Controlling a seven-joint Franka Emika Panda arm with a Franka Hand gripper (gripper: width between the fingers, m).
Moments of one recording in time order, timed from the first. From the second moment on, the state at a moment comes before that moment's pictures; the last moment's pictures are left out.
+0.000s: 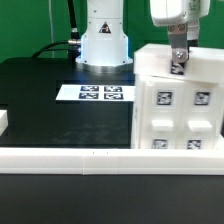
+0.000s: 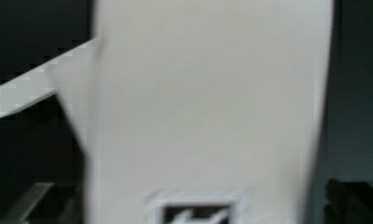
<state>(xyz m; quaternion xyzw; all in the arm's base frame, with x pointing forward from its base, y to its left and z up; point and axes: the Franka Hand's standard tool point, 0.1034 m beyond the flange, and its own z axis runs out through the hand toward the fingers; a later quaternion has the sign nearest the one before) 0.630 0.085 0.161 -0.54 0.84 0.02 0.08</state>
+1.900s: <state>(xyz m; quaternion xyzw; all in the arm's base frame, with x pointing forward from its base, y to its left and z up) 0.643 0.082 0.178 -0.90 0.43 -0.02 0.08</state>
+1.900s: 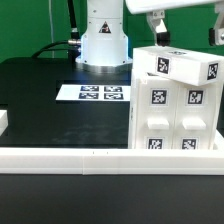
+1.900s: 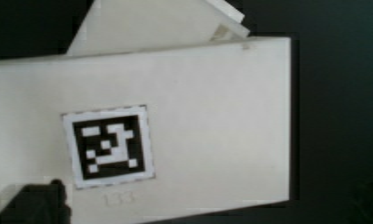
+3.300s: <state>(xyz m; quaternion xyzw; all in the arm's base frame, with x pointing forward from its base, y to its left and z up) 0.641 0.080 0.176 -0.99 -0.09 -0.05 0.03</state>
